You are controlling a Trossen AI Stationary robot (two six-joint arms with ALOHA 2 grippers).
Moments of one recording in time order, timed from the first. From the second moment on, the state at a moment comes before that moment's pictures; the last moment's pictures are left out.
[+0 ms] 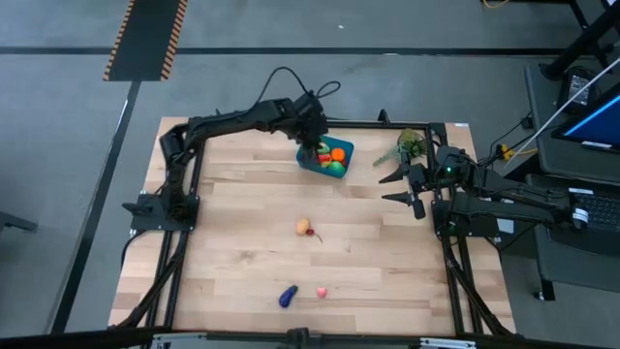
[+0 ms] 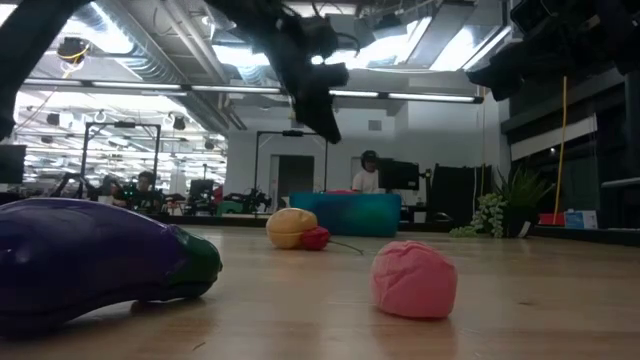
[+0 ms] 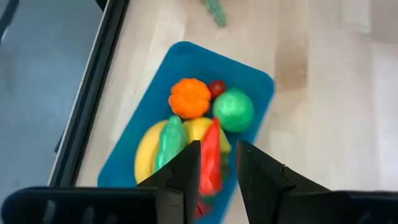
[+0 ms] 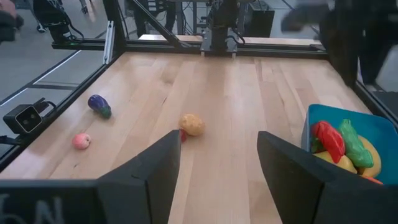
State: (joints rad) left arm 0.47 1.92 1.69 -0.71 0.15 0.26; right arm -0.36 0.55 0.42 -0.16 -0.46 -0.14
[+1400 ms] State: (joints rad) left arm -0.03 0.85 0.37 0.21 -0.27 0.00; right arm -0.17 1.01 0.61 0.02 -0.28 -0.15
